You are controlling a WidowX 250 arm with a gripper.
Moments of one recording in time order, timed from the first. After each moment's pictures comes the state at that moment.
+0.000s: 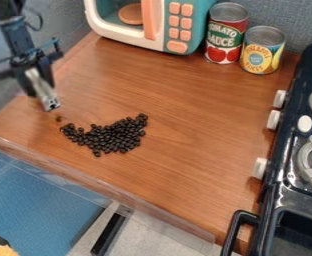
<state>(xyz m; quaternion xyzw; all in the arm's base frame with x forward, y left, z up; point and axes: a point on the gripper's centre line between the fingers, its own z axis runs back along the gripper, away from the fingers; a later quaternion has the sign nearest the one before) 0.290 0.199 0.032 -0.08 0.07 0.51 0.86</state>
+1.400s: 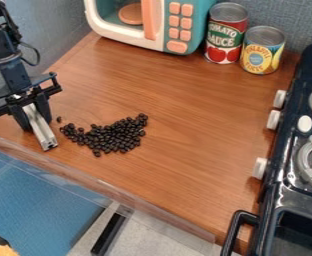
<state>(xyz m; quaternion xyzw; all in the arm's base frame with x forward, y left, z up) 0.249 0.173 0.008 -0.06 0.07 0.50 0.86</state>
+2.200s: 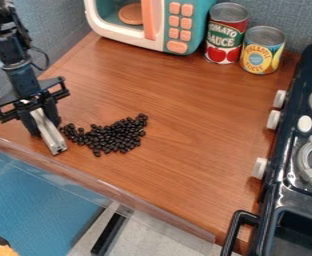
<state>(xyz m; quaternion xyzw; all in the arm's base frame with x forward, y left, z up) 0.254 0.140 0.005 -0.06 0.06 0.49 0.87</state>
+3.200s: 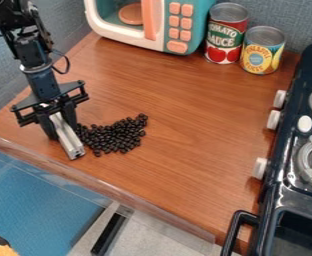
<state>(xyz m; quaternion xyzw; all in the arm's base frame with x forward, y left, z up) 0.264 0.106 0.004 -0.07 0.05 0.47 0.88</state>
